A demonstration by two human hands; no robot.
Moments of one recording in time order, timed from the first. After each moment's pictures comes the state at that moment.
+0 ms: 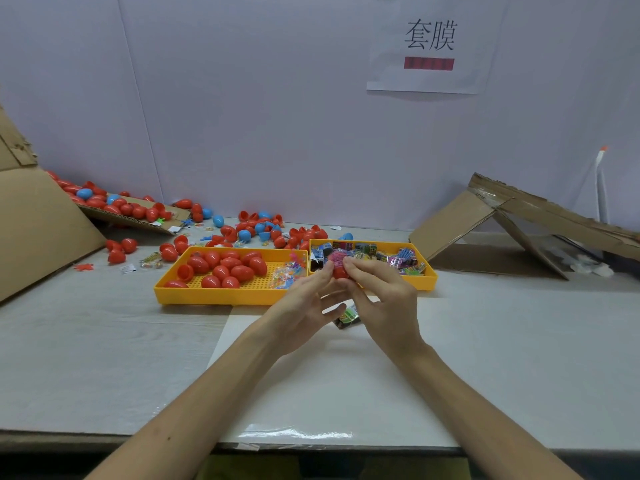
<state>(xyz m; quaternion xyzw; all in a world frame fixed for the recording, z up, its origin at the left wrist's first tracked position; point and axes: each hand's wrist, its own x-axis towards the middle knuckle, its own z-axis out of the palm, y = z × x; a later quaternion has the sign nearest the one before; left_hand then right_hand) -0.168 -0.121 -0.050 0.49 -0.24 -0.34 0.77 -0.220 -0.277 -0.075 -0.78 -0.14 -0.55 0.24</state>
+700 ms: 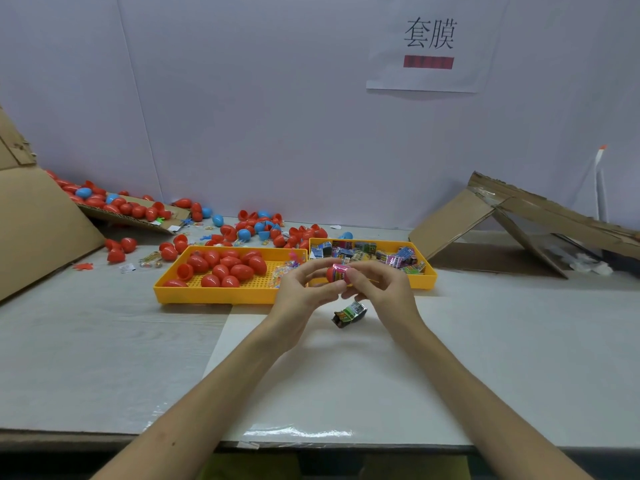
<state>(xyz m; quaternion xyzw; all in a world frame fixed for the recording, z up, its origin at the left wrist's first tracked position) -0.161 -0.127 -0.056 0.58 -0.24 -0.15 0.77 -0.222 -0.283 -0.061 -0.73 -0.05 -0.27 0.62</state>
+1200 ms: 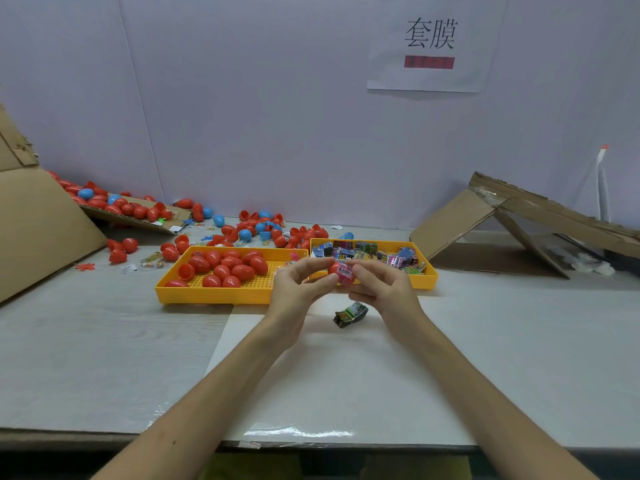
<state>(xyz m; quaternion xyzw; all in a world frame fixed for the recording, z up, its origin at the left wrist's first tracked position) -0.159 -0.127 -0.058 0.55 -0.22 -0.11 0.80 -0.223 -0.284 -0.056 -0.65 -0.02 -0.19 0.74</state>
